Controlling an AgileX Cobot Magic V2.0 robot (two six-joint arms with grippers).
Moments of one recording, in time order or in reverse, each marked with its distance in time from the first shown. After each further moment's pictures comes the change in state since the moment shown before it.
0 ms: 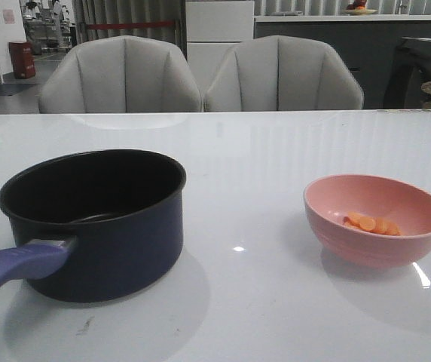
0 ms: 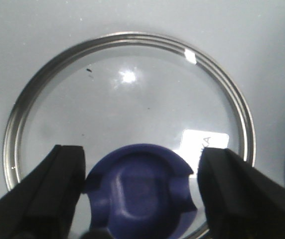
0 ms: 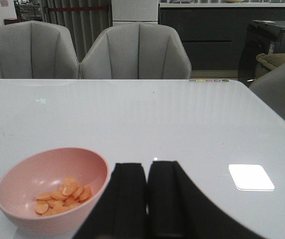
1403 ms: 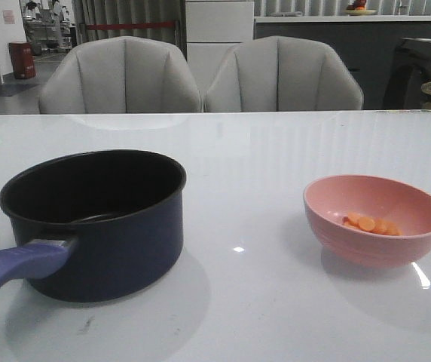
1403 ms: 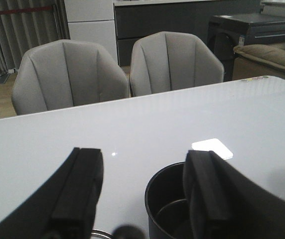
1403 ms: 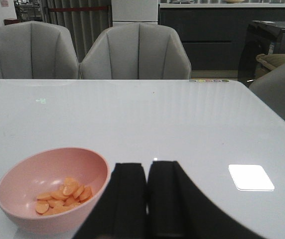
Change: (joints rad) left arm -0.375 -1.431 0.616 0.098 -0.471 0.000; right arm 0.000 0.000 0.000 0.000 0.000 0.000
